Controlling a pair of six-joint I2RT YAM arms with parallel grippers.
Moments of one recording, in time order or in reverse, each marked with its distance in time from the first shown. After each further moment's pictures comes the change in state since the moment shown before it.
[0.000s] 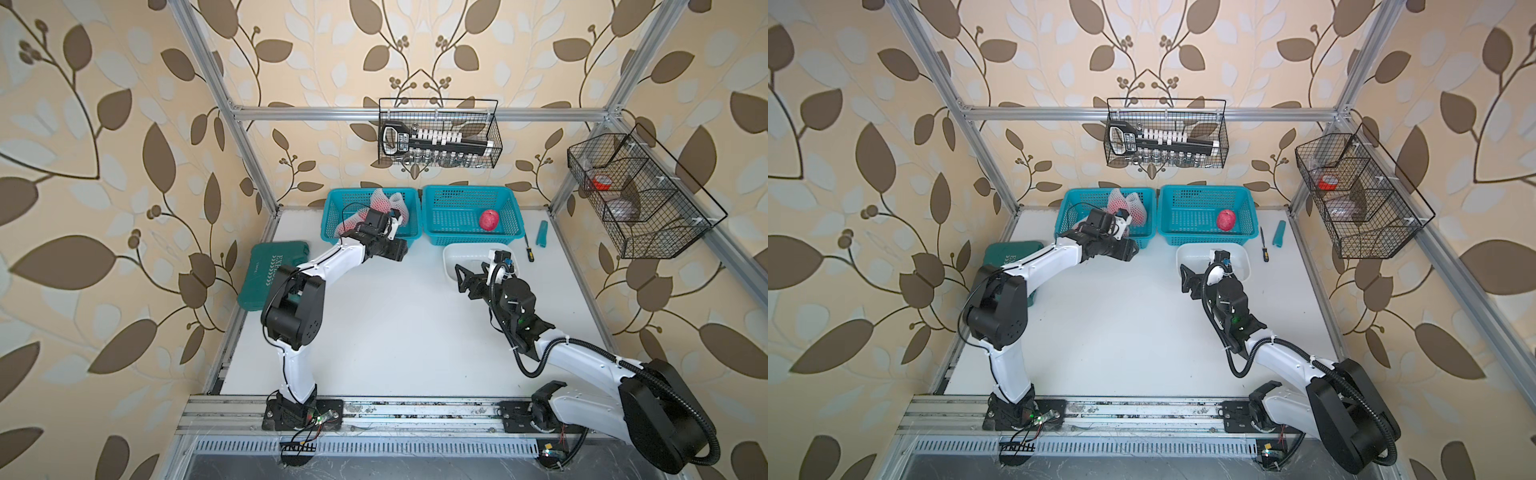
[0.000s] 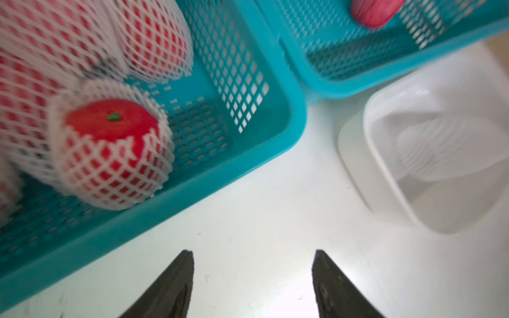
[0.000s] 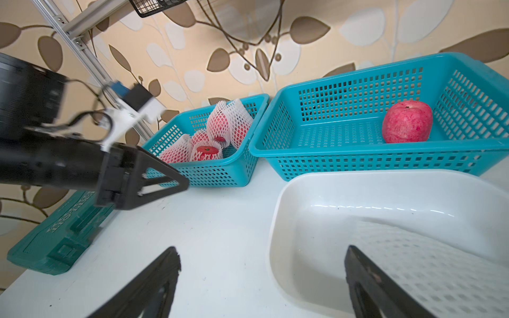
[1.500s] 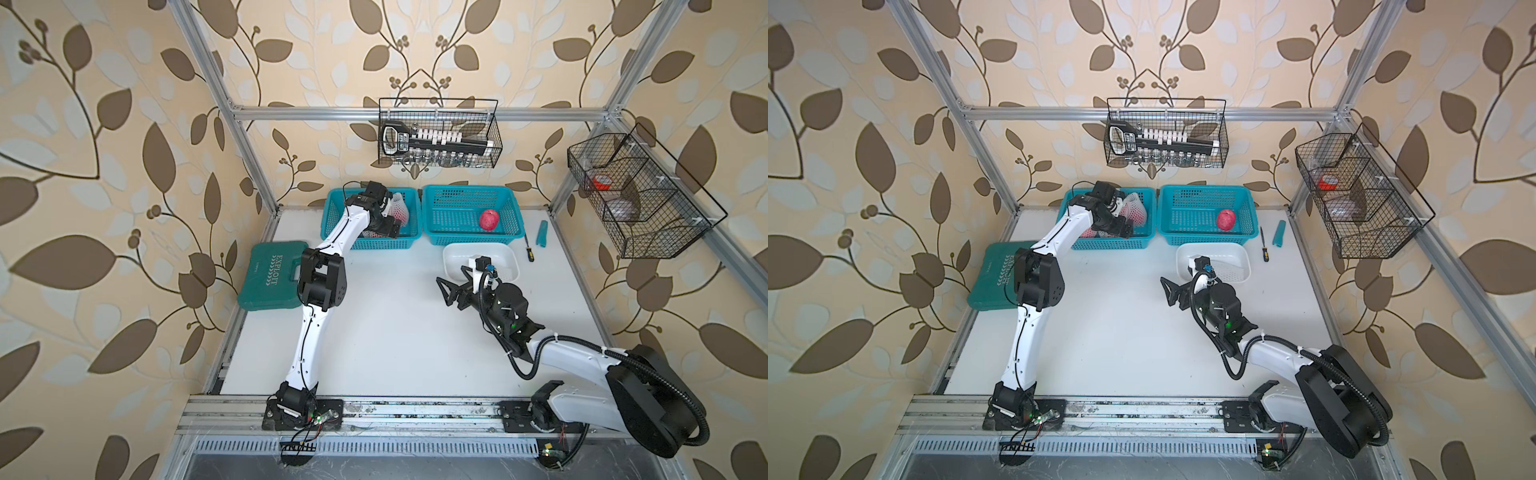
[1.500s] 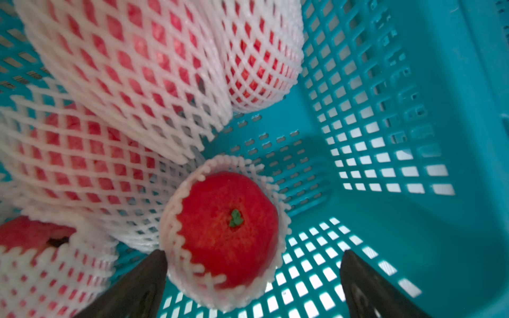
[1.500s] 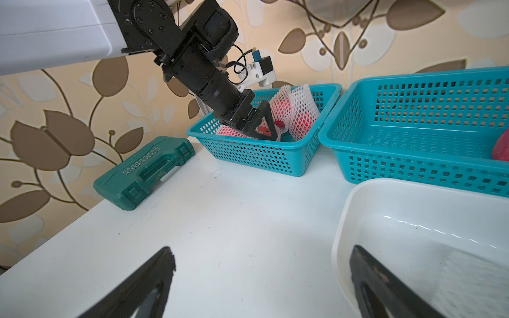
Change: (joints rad) left arm 0.108 0.624 0.898 -0.536 -0.080 0.079; right arm 0.074 0.074 -0.022 0.141 -0.197 -0.091
